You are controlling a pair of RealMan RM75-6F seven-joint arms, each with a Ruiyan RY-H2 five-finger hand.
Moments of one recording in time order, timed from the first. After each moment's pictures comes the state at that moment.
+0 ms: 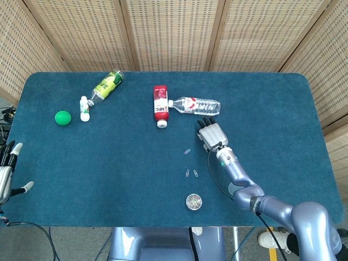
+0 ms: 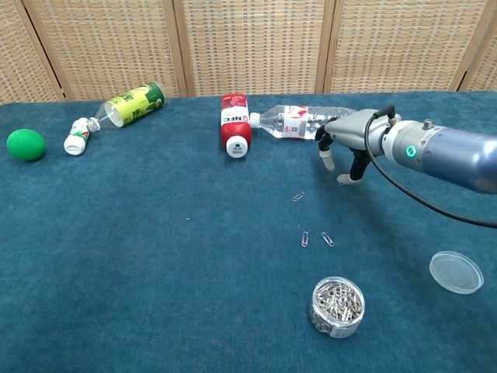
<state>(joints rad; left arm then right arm) -0.13 -1.17 -0.09 -1.55 1.36 1.43 0.15 0.93 -1.76 0.22 -0.92 -1.09 0.71 -0.43</state>
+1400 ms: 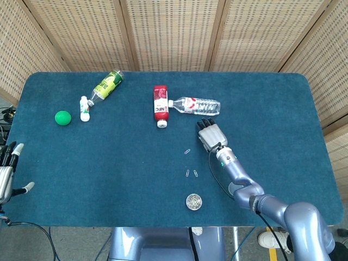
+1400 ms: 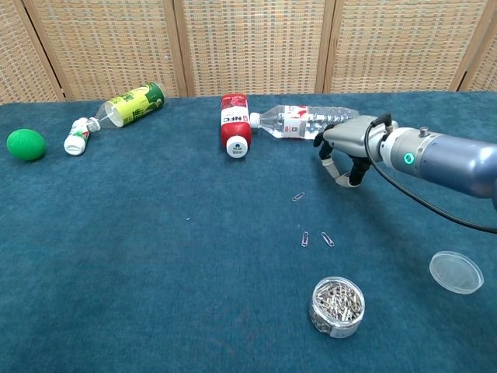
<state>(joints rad) -0.13 -1.17 -0.09 -1.55 1.35 1.41 0.16 0.93 -1.79 0.19 -0.84 -1.17 0.70 -0.35</state>
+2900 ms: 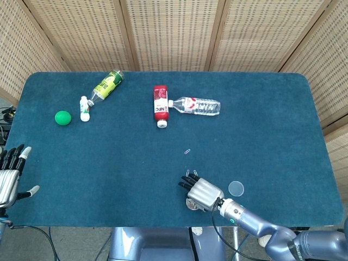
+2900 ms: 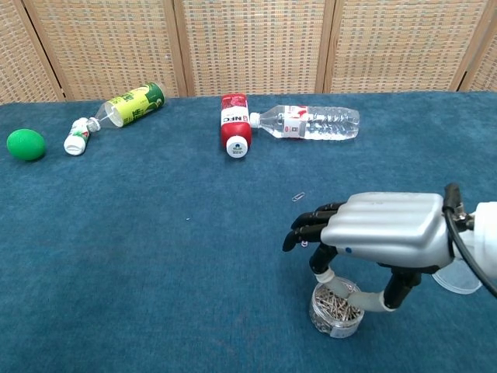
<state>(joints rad) -0.12 -1.16 -0.06 -1.57 1.41 1.43 0.15 0.78 -1.40 -0.06 -1.72 -1.44 0.80 -0.45</state>
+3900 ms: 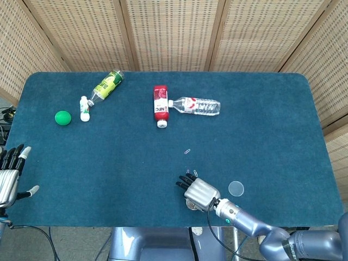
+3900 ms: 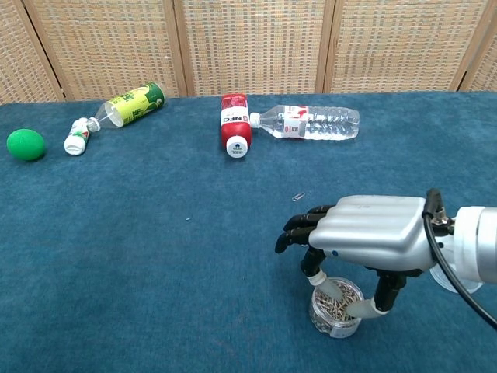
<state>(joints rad) -0.12 -1.16 -0.06 -1.57 1.41 1.43 0.15 0.79 -1.42 -0.04 -1.74 -1.37 0.79 -0.54</state>
